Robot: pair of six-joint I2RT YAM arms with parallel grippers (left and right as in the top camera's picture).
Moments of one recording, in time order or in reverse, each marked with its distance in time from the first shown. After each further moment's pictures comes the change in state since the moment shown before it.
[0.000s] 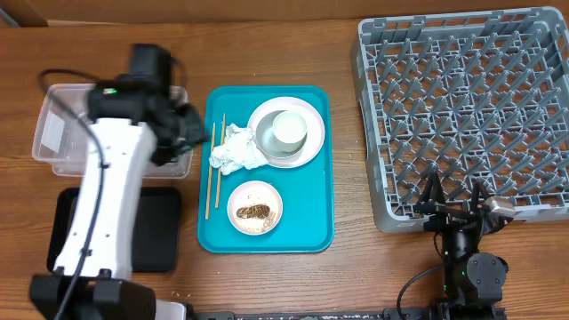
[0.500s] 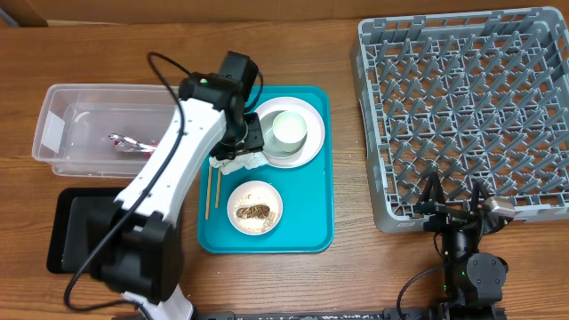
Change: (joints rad) left arm -0.216 0.238 -0.006 0.111 -0.004 0.018; right arm 0.000 0.000 0.000 0.000 0.000 0.000
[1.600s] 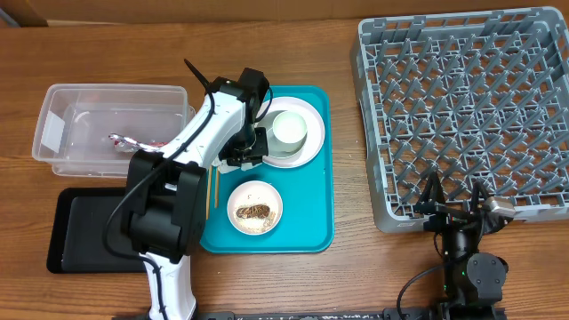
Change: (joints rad) left arm 0.000 0.228 -0.004 0.063 -0.027 0.084; right arm 0.000 0.000 0.000 0.000 0.000 0.000
